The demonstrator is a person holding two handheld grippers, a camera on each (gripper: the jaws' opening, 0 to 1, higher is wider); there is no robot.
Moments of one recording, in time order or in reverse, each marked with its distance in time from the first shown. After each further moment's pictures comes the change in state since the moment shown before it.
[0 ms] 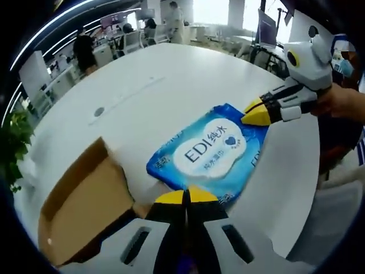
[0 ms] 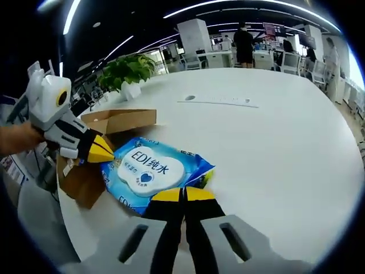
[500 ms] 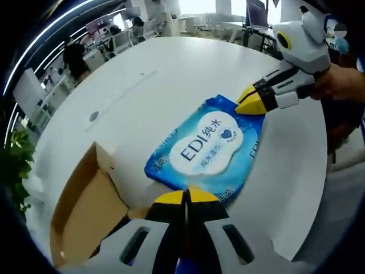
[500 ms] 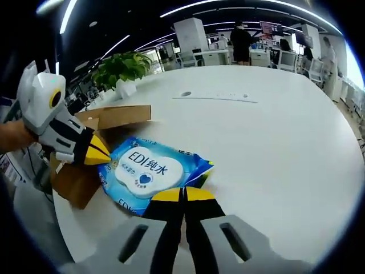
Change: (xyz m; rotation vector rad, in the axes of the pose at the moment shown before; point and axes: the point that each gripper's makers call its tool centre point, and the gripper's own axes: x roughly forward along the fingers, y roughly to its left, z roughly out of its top) left arm 0.008 -0.001 -0.008 0.120 0.045 0.029; right arm 0.006 -0.004 -0.007 -0.009 -0.005 -0.035
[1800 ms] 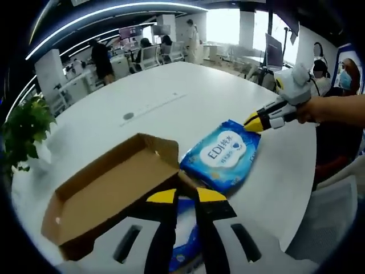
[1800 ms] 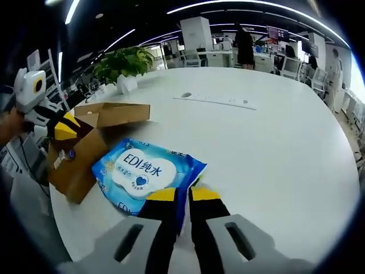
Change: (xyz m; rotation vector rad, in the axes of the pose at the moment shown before) left arm -0.084 0.045 -0.027 -0.234 -0.212 0.054; right arm -0.011 -0.007 0.015 -0.048 0.014 0.000
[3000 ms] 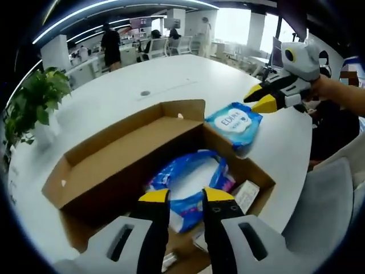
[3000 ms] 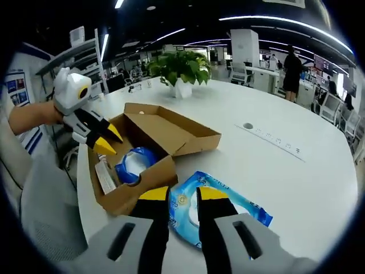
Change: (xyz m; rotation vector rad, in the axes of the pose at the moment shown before) left arm -0.038 0.027 -0.063 -0.057 0.048 -0.033; right arm 0.007 0.139 0.052 -0.282 -0.019 0.251
